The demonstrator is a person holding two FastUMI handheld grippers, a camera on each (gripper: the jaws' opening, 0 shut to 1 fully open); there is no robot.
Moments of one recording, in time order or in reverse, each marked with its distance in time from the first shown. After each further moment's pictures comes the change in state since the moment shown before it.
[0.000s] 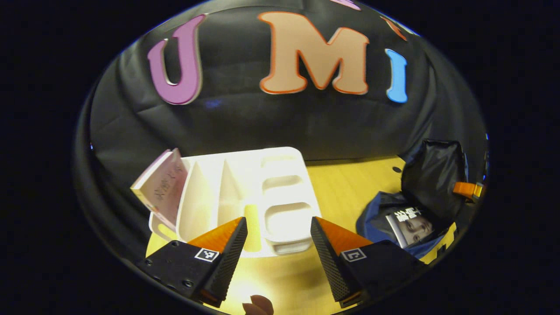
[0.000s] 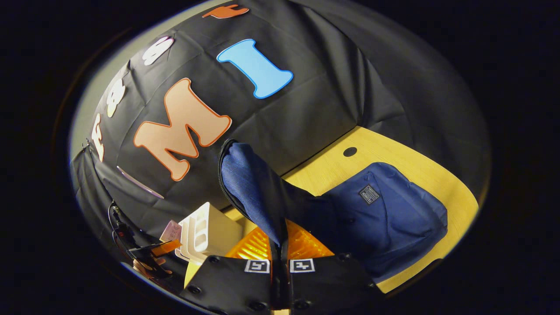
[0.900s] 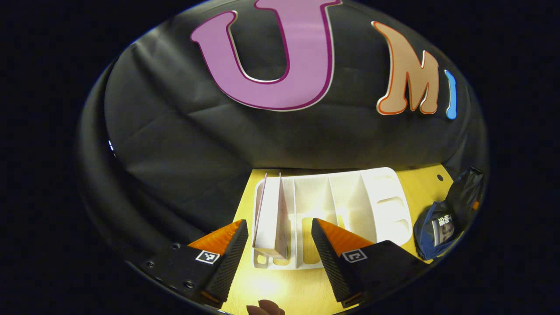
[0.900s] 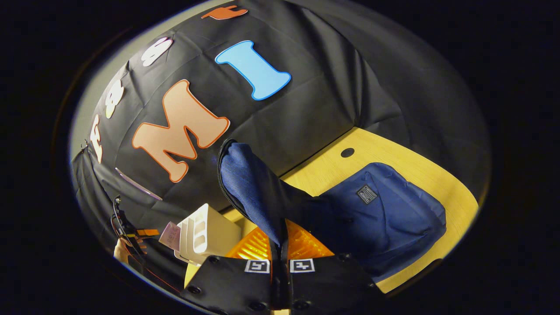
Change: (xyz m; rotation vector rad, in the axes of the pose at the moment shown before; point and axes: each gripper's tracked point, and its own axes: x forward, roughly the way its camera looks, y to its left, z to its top) left arm 0.026 0.202 0.048 -0.024 0.179 0.134; right arm -0.003 0.000 0.002 0.001 -0.004 -0.016
